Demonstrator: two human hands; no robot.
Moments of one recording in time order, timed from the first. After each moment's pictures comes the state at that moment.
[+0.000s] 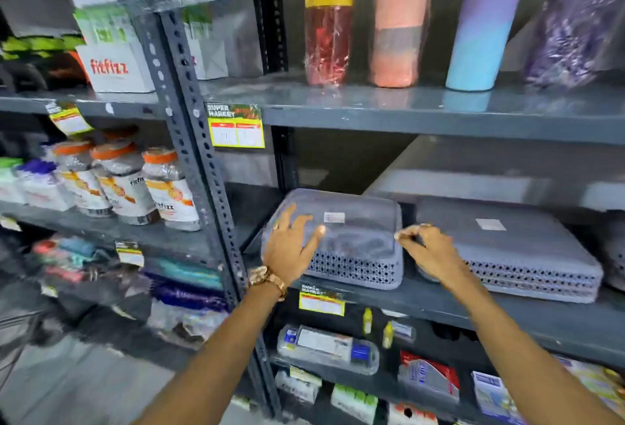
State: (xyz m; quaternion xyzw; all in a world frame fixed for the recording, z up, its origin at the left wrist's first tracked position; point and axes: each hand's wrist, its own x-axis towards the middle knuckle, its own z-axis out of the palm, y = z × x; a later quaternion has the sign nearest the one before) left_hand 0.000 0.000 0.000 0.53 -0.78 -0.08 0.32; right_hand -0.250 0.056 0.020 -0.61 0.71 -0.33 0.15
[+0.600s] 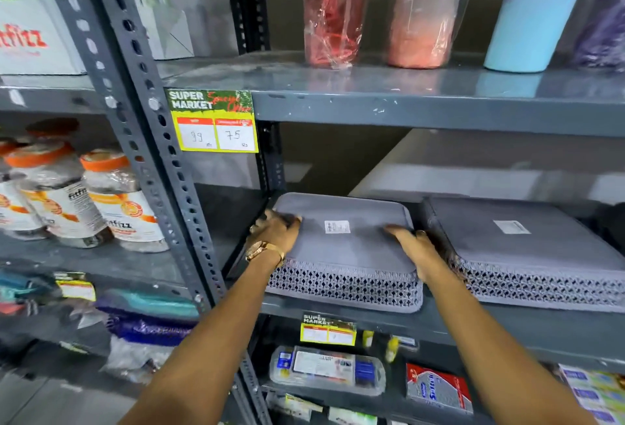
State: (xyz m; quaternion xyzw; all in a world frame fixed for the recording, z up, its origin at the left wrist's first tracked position) left_hand 0.008 -0.151 -0.028 0.71 -0.65 -0.22 0.18; right_hand -0.223 -0.053 -0.021 -0.28 0.75 -0.46 0.38
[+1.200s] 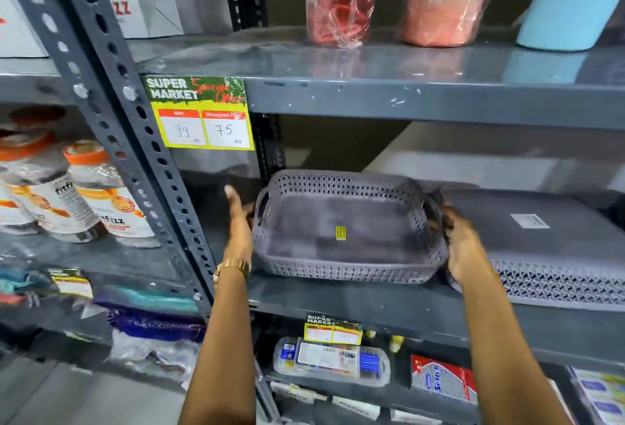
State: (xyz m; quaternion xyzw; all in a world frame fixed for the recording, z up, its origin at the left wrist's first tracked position) left_hand 0.047 -0.143 -0.016 0.54 -0.38 -0.56 0.50; right_hand -0.274 -0.068 -0.036 -0.16 0.64 -0.63 0.41
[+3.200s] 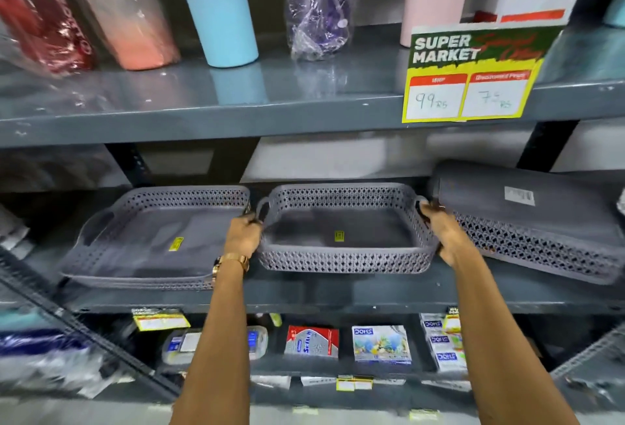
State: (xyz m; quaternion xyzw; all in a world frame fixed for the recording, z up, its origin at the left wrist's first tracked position) left_hand -0.281 -0.013 -0.006 0.62 -0.56 -0.44 0.33; right_hand -0.578 0.110 -0.010 -0.19 0.71 -0.54 0.41
